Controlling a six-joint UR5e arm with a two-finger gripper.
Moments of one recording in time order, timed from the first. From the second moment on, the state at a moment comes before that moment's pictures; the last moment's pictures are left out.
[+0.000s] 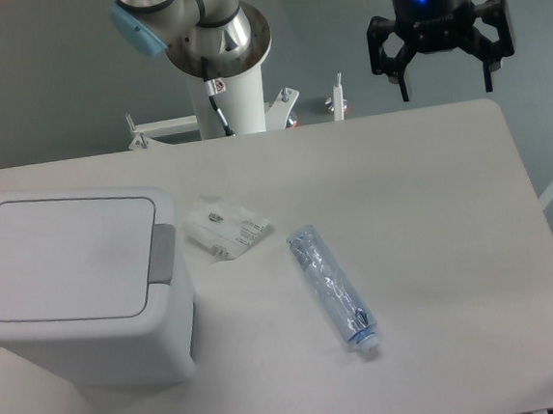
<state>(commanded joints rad) 2.70 -1.60 -1.47 -1.18 1.57 1.04</state>
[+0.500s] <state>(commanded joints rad) 2.68 -1.61 -1.47 -1.12 1.57 0.80</state>
